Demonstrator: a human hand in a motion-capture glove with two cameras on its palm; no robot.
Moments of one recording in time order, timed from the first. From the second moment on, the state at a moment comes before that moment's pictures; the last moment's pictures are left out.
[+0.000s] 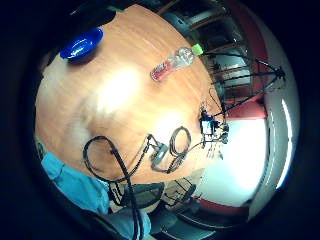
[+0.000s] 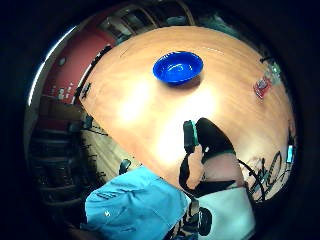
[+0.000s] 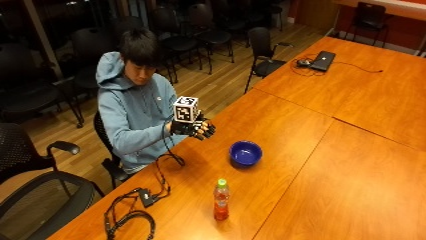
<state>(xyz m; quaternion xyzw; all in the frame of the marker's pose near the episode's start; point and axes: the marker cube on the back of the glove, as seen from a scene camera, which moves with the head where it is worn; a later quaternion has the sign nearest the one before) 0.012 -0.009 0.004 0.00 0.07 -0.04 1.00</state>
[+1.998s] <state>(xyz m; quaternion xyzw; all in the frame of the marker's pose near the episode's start) 0.249 -0.172 0.155 0.20 -0.63 0.07 0.75</state>
